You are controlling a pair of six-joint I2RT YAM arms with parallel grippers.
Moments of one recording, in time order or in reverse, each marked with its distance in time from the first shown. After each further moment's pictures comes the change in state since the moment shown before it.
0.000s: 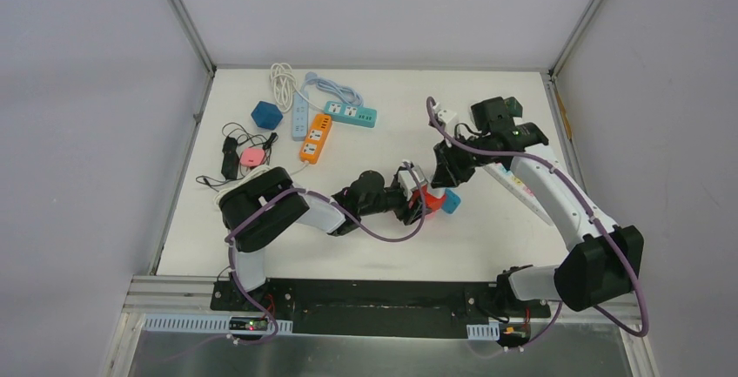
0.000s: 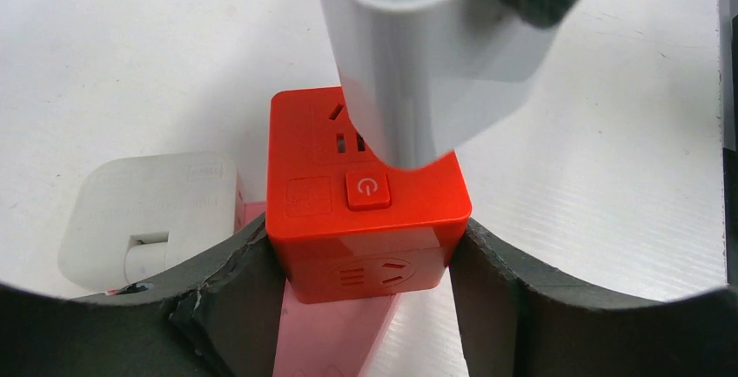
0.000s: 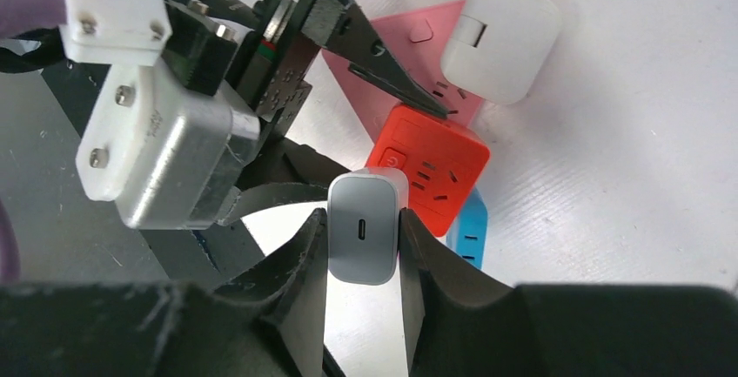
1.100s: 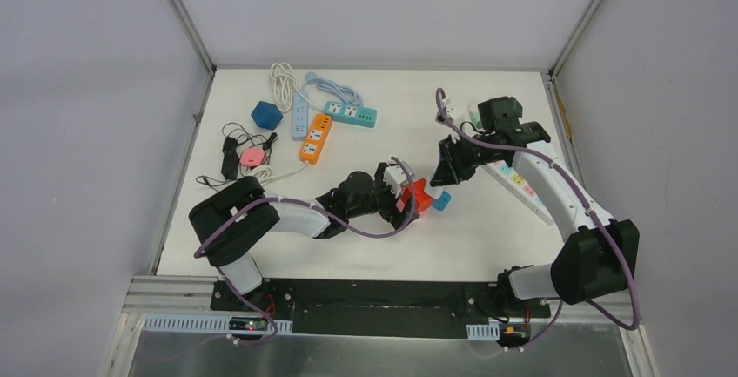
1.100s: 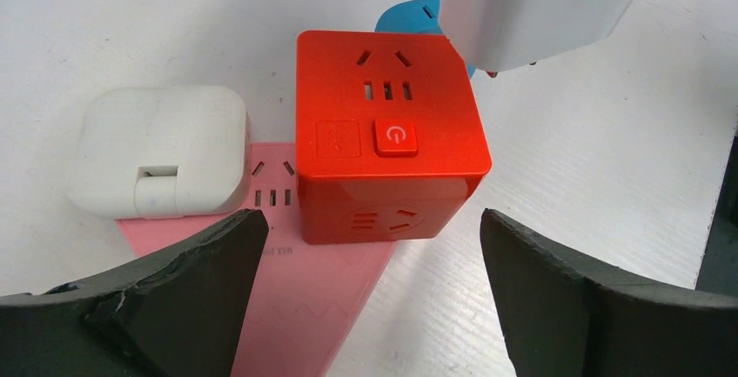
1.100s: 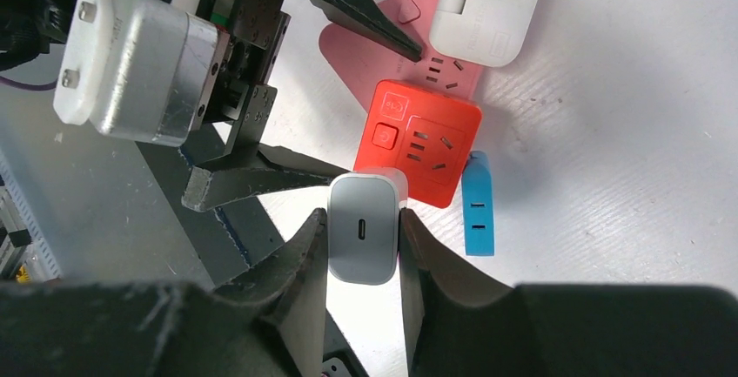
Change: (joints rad) left arm 0.002 -0.179 -0.083 -0.139 -0.024 -0.101; right arm -0.083 0.027 -0.020 0.023 -0.122 0.056
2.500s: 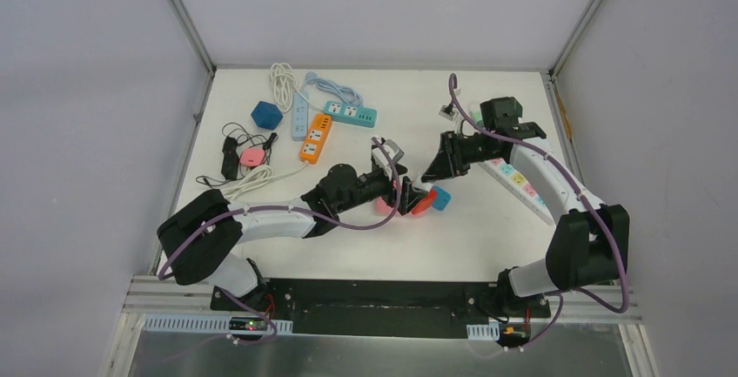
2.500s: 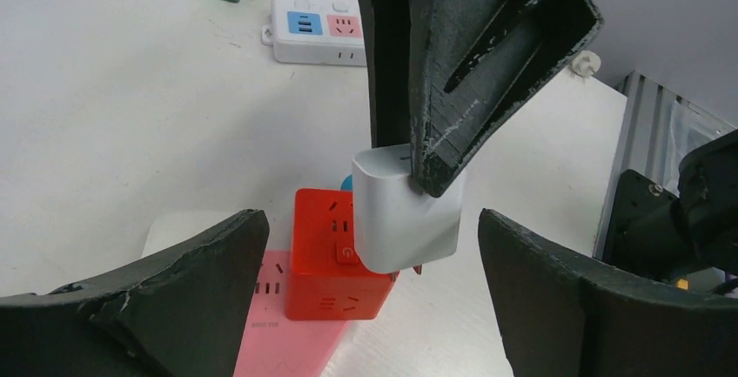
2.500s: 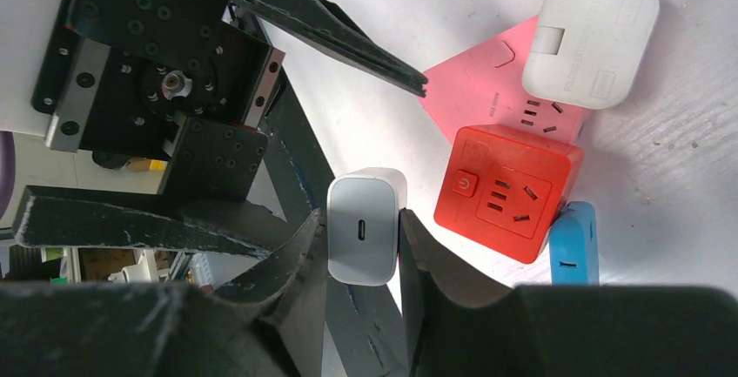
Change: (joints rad) left arm -0.001 -0.225 -0.005 0.054 -0.030 -0.116; right arm -0.057 0.069 -0.040 0.111 -0.289 0.199
